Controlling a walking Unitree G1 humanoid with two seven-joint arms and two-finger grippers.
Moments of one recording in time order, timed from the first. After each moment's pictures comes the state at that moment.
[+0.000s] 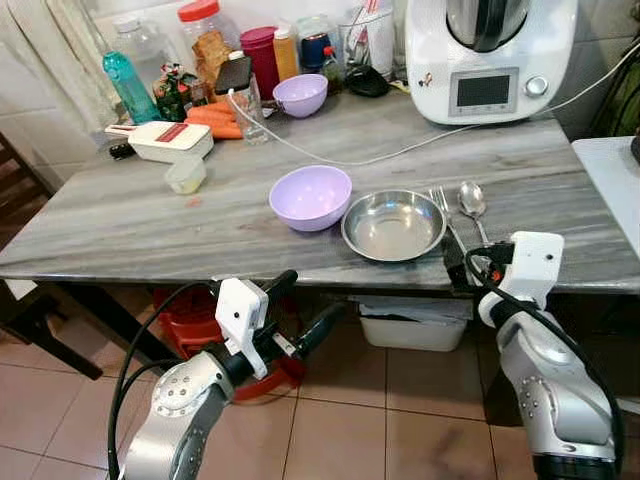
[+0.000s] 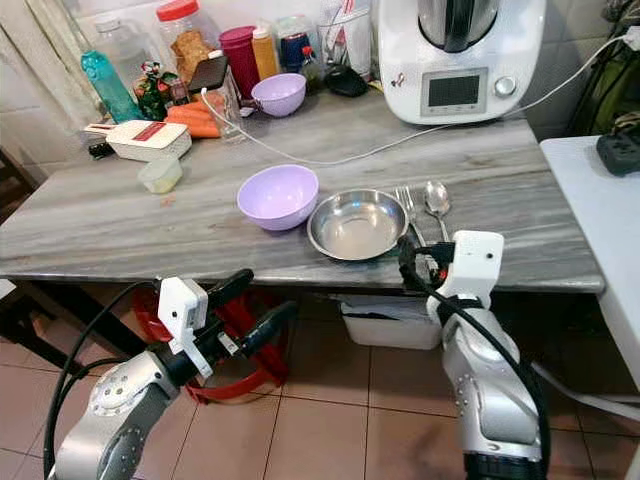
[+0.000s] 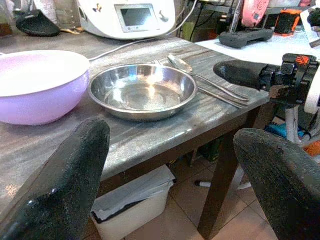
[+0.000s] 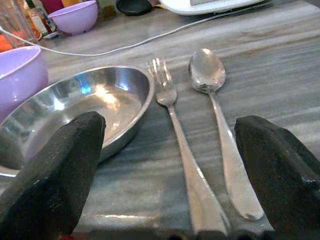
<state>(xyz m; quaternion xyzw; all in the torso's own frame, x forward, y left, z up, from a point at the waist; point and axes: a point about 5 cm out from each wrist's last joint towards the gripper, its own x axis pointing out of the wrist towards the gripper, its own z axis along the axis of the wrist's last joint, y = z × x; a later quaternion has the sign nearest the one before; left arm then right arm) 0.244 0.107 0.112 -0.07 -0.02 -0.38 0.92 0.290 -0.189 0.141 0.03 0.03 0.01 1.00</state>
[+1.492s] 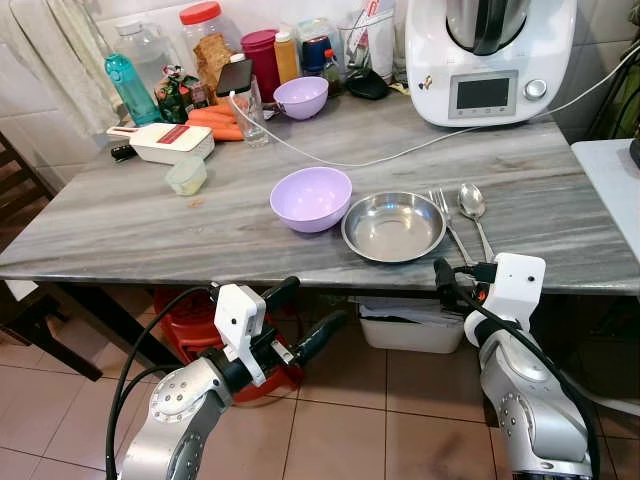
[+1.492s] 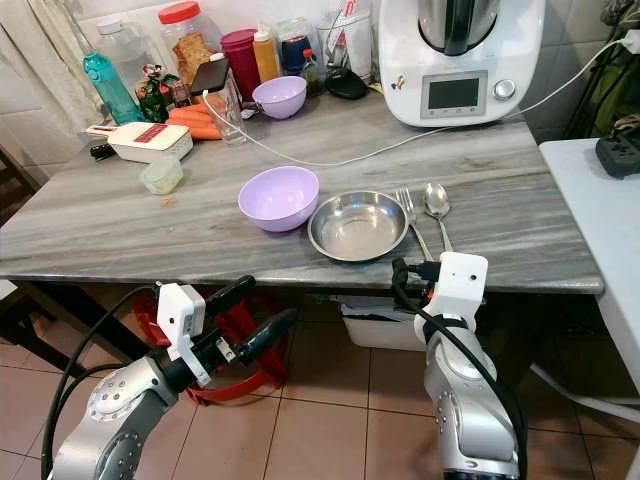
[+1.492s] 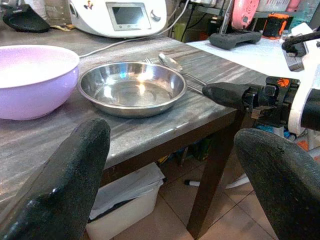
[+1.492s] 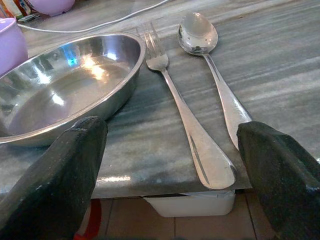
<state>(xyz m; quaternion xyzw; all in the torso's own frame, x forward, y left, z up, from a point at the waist) 0.239 0.109 0.109 -0.09 -0.01 -0.40 0.91 0.280 -0.177 0.118 0.05 0.07 -0.04 1.00</state>
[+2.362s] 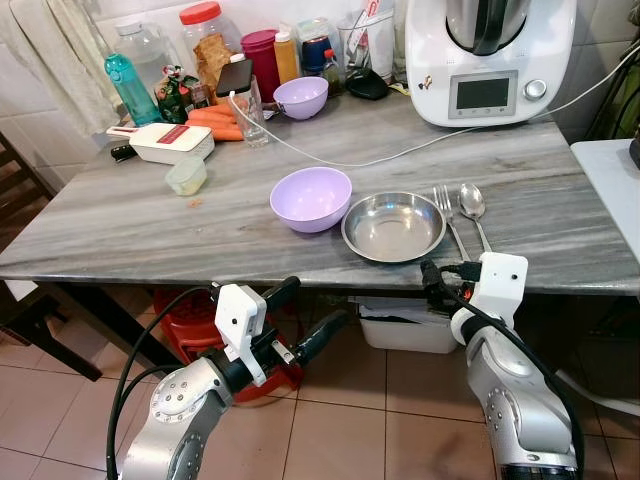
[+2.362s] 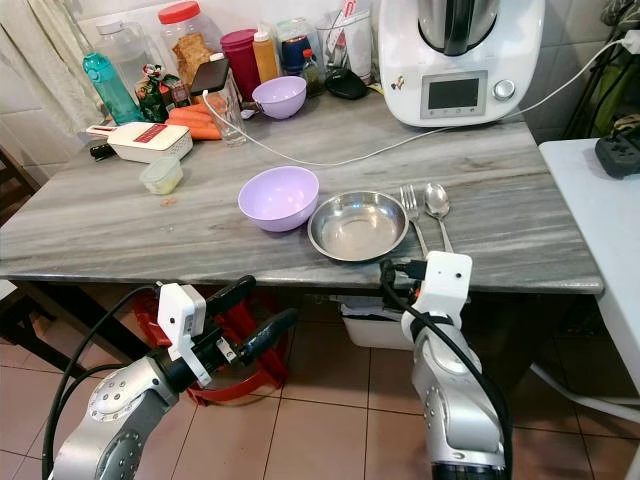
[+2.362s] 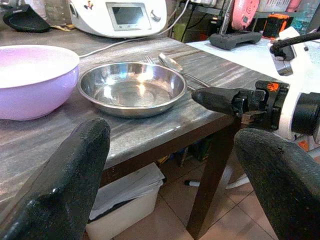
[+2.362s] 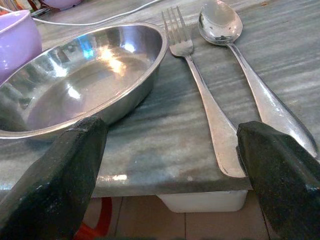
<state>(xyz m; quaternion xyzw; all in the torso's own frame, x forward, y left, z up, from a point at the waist) 0.239 0.108 0.109 -0.09 -0.02 -0.40 0.91 0.287 -0.164 0.113 0.06 0.09 -0.03 0.99</state>
